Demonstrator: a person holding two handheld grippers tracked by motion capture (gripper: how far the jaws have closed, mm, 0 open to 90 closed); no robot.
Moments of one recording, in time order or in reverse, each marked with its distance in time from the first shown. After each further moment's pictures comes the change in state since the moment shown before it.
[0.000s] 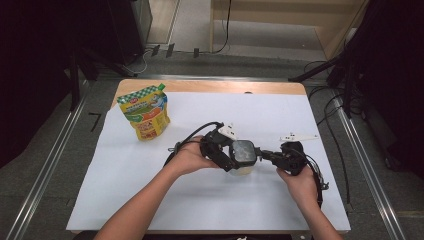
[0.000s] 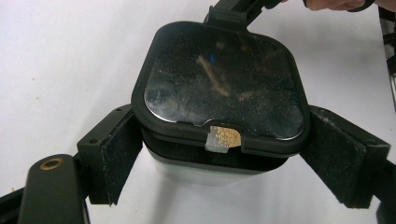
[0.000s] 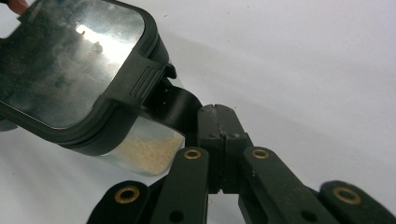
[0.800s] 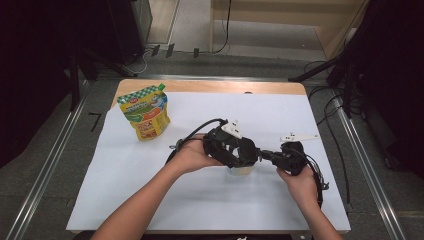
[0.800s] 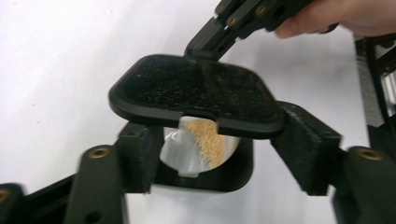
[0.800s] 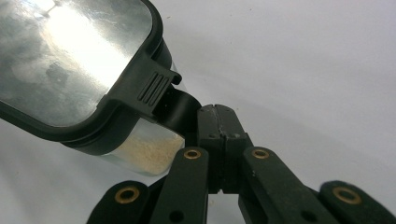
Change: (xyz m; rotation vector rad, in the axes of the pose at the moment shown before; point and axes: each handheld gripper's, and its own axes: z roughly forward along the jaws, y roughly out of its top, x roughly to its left) left arm -0.012 0.020 -0.013 -0.030 -0.035 0.026; right arm 0.000 0.001 -0.001 -0.004 0.009 -0.006
